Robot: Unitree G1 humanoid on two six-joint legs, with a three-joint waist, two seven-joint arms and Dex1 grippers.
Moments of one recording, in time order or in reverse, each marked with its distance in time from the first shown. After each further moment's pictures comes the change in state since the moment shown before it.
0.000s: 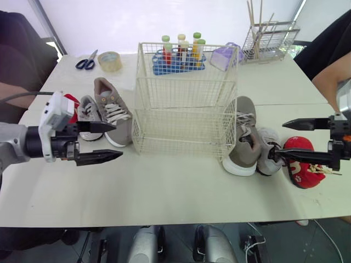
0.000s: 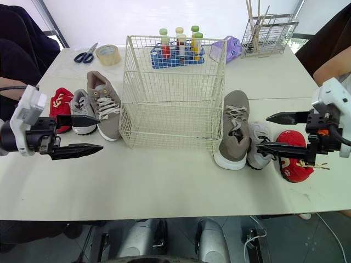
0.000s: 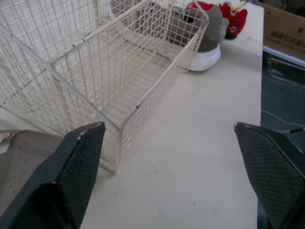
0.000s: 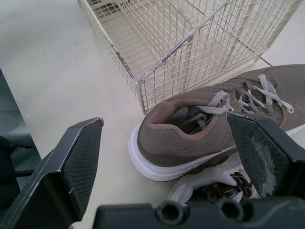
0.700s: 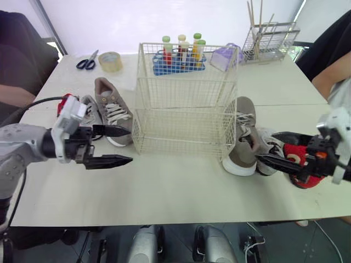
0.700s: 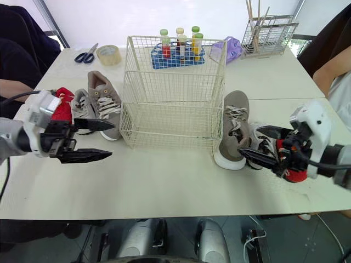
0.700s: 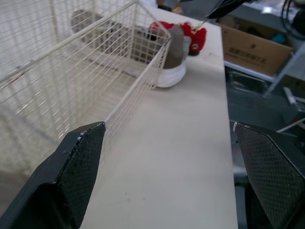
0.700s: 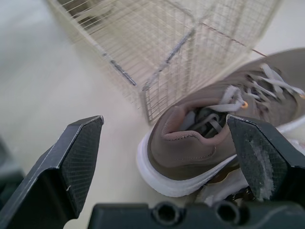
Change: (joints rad) left arm -0.109 -0.125 -0.150 0.049 0.026 -0.063 -0.111; right arm 0.065 0.365 -0.160 -0.416 0.214 0.381 -0.596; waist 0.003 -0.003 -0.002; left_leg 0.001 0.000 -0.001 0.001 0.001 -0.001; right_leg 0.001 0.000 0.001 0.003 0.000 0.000
